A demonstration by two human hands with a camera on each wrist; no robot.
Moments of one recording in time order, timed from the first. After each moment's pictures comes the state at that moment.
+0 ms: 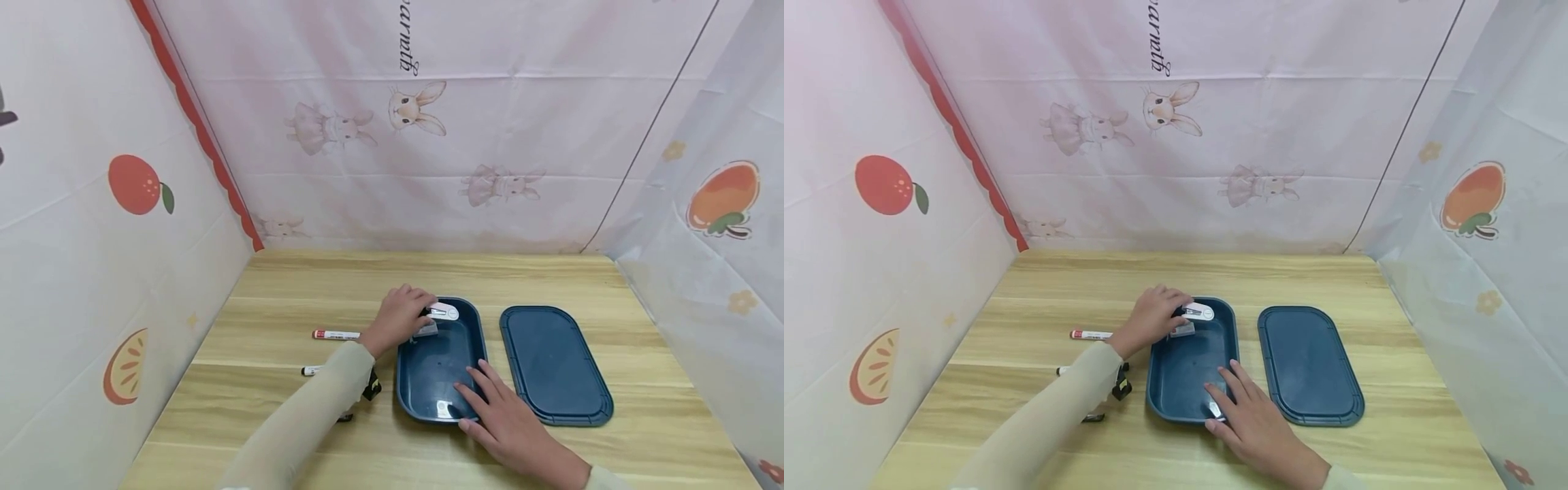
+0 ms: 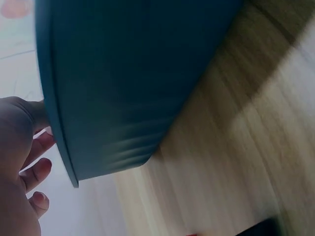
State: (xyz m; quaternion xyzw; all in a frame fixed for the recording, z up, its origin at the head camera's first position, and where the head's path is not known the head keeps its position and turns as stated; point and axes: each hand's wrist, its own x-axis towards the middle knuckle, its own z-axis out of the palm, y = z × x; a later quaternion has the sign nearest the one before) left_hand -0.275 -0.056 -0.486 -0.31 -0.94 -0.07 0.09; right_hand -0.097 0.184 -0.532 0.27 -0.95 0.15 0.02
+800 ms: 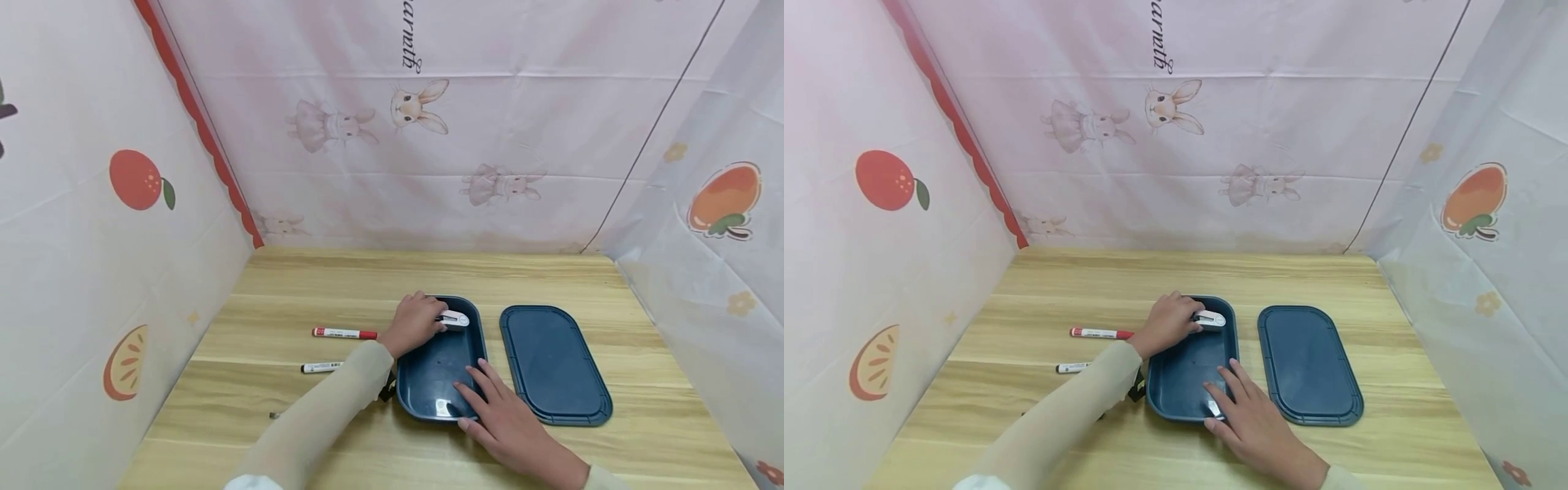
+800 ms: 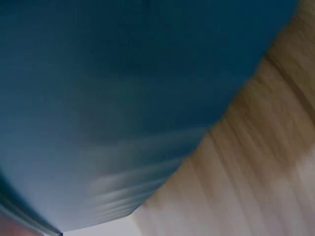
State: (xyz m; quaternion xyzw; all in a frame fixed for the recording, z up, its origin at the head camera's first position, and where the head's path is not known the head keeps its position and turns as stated) left_hand -0.274 -0.023 -0.506 -0.29 -0.95 -0.05 0.06; right_hand -0.095 0.183 -0.532 0.27 -0.95 0.15 0.02
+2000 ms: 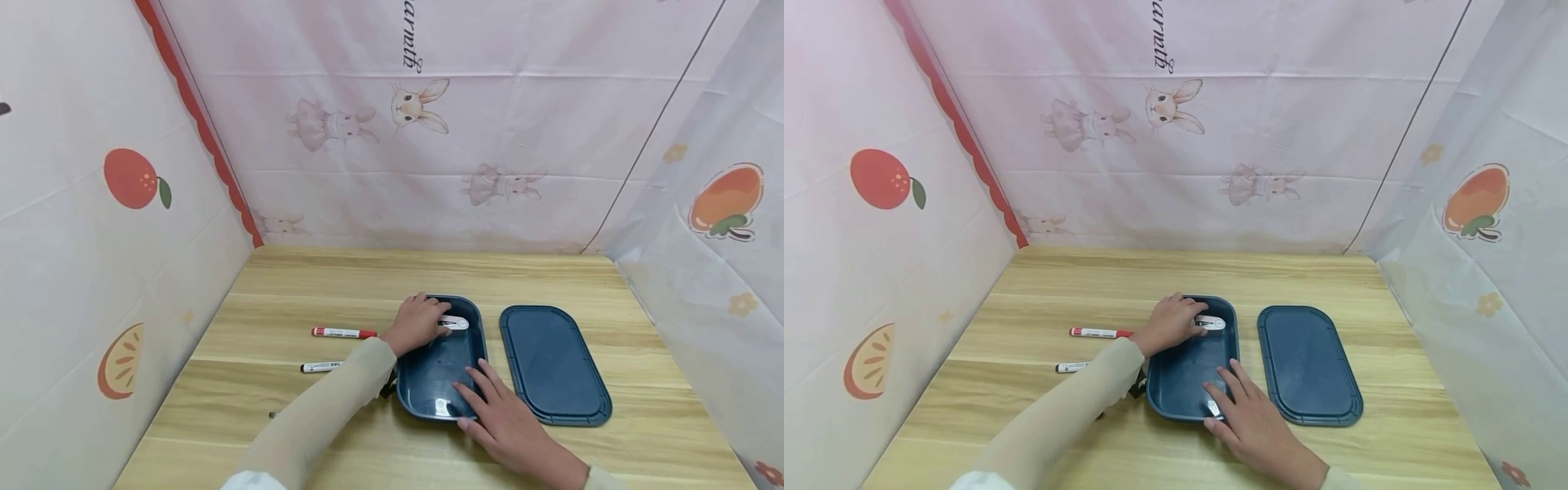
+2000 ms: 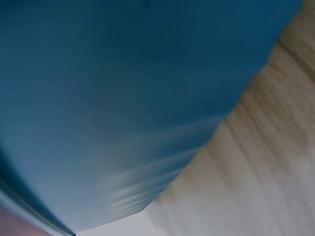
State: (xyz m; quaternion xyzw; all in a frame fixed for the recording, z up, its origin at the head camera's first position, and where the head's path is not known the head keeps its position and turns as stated) left_hand -0.273 -0.015 -0.498 -0.27 -0.96 -0.01 -0.01; right_hand -0.096 0.183 -0.533 0.27 -0.95 0.15 0.01
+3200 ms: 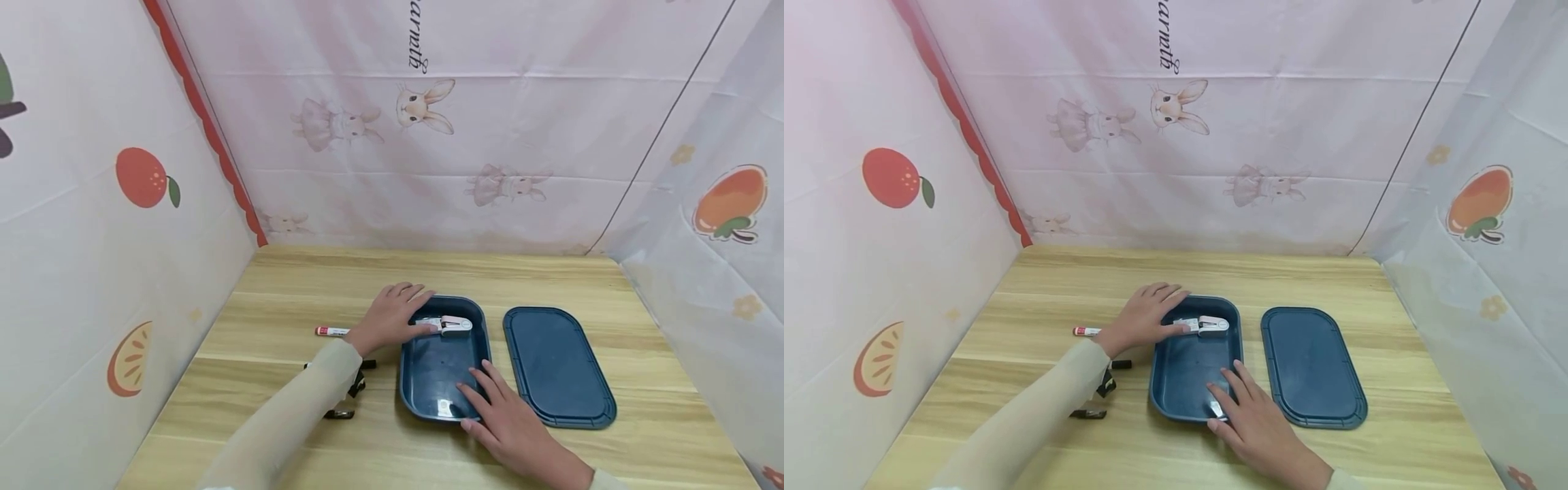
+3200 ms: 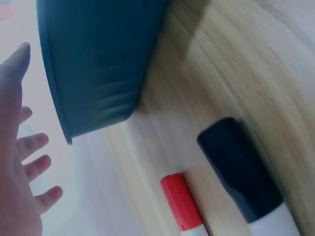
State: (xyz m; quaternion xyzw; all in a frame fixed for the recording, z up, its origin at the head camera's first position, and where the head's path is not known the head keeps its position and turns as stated) left_hand -0.273 -0.084 -0.487 -0.33 -0.94 -0.04 0.05; right_hand -0.095 0.181 -0.530 0.26 -0.96 0.14 0.01
